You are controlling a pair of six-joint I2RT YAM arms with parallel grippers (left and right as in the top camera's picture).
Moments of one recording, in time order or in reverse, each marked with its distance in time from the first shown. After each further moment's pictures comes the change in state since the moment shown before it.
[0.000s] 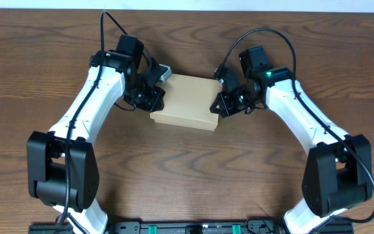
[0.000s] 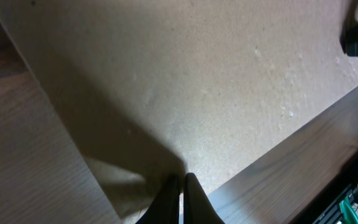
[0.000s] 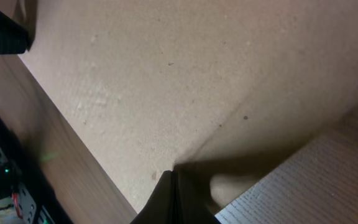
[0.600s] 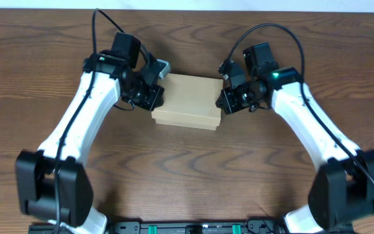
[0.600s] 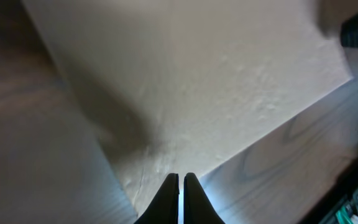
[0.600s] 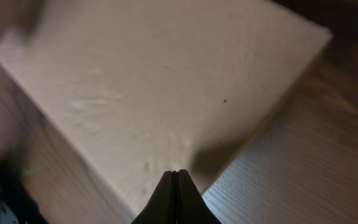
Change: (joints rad) left arm -0.002 -0.126 -0.021 0.041 -0.011 -0.035; right arm 0.000 -0.106 0.019 -0.015 0.106 0.036
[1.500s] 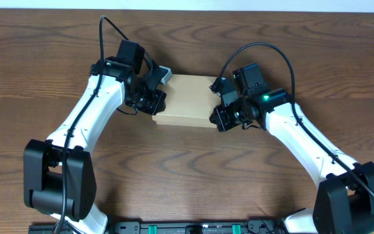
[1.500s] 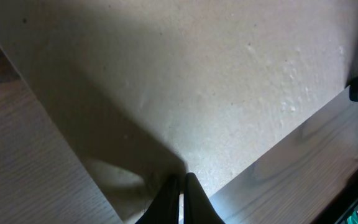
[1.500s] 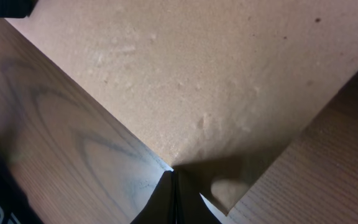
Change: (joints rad) left arm -0.013 0.064 -0.079 0.075 0.005 -0.013; right arm 0.091 -0.074 -0.207 0.150 0.031 0.047
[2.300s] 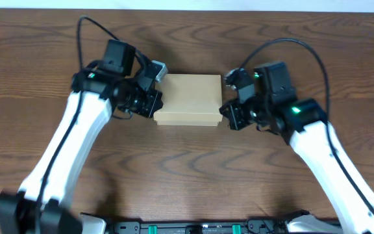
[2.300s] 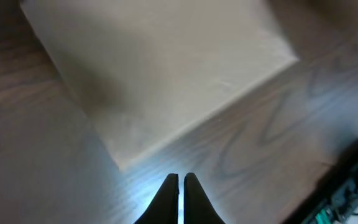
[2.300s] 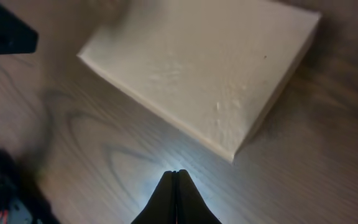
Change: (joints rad) left arm -0.012 -0.267 -0.020 -0.053 0.001 -0.072; right arm -0.045 -0.278 0.029 -0.093 0.011 0.022
